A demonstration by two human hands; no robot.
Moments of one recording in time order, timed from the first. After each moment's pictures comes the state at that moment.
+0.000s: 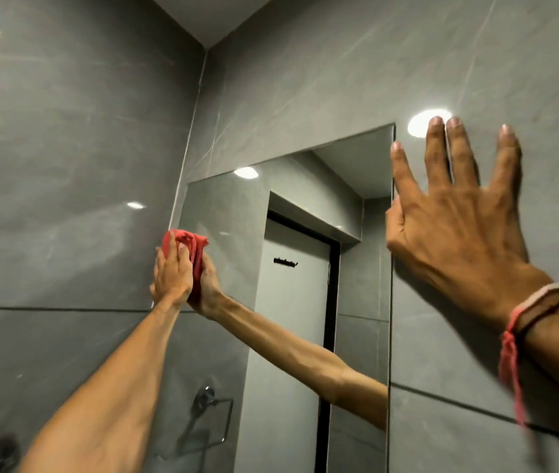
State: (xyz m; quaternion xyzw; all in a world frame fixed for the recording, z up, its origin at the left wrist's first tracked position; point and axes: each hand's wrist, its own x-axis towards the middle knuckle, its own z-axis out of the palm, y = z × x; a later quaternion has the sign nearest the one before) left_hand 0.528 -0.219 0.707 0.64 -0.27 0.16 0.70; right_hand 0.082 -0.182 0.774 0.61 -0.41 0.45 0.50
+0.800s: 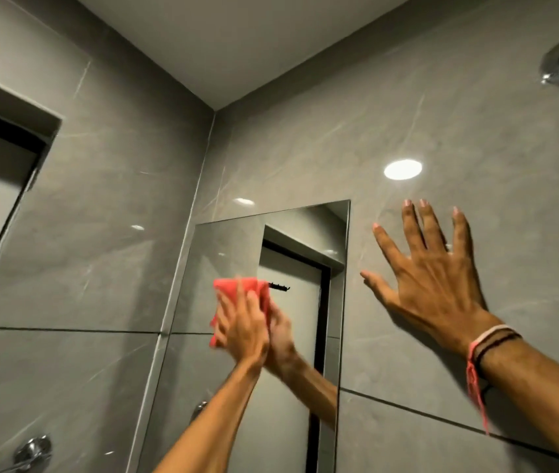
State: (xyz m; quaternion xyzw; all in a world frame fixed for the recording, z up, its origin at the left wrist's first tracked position) left_hand 0.292 -0.186 0.684 0.58 -0.28 0.16 0.74; right_hand 0.012 -0.168 0.779 0.64 -0.39 0.41 0.52
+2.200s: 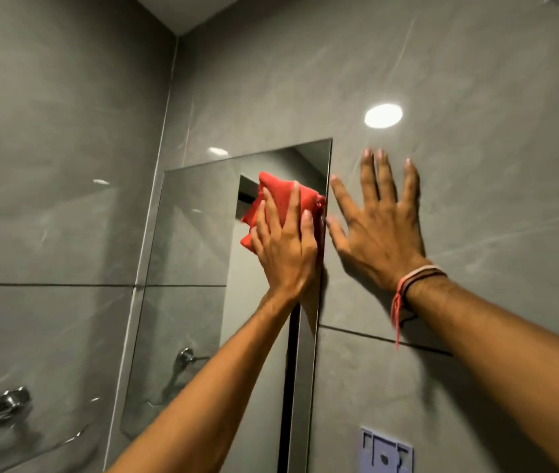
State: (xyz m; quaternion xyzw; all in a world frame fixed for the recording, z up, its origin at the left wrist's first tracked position) left_hand 0.197 -0.183 0.726 0.51 -0.46 0.30 0.66; right_hand 0.050 -0.186 0.764 0.64 -0.36 0.46 0.50
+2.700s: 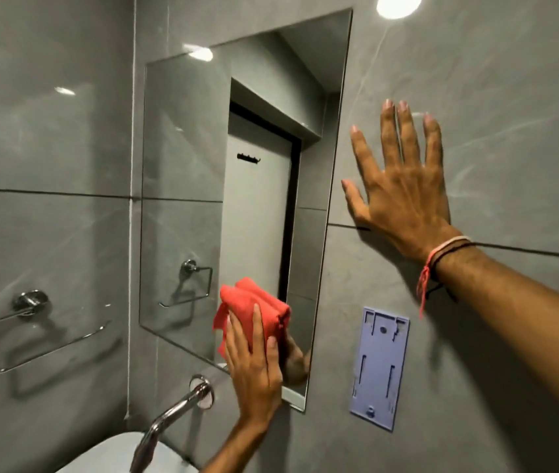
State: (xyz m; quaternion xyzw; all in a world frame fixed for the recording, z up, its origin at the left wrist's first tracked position) left_hand 0.217 -0.162 0.367 0.63 -0.43 0.16 0.63; right_hand 0.035 -0.185 0.677 0.68 -0.36 0.40 0.50
